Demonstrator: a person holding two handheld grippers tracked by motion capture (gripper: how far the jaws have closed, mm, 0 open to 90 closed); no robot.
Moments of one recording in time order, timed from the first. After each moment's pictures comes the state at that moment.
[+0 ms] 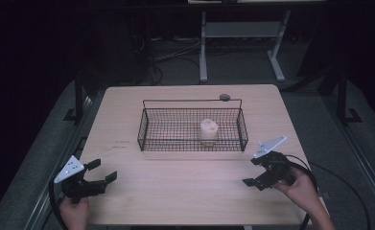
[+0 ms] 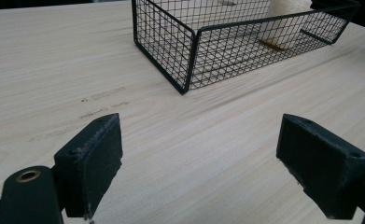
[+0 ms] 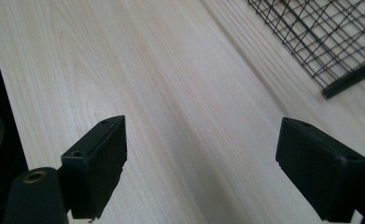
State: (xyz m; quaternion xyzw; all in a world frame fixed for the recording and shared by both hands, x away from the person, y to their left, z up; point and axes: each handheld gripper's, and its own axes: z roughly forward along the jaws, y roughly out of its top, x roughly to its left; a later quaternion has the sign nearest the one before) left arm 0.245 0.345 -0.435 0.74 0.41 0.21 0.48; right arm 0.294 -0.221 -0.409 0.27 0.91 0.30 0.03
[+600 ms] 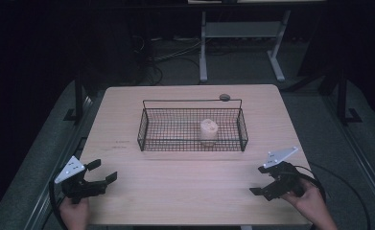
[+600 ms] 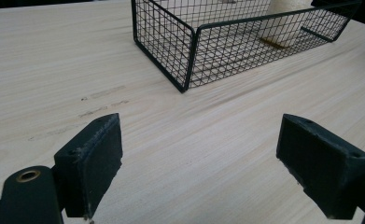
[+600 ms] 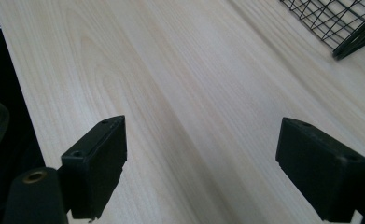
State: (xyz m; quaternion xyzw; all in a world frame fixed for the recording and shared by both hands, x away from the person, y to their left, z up) left arm 0.244 0.344 -0.435 0.75 0.41 0.21 0.48; right arm 0.269 -0.241 -0.422 0.28 0.91 0.31 0.04
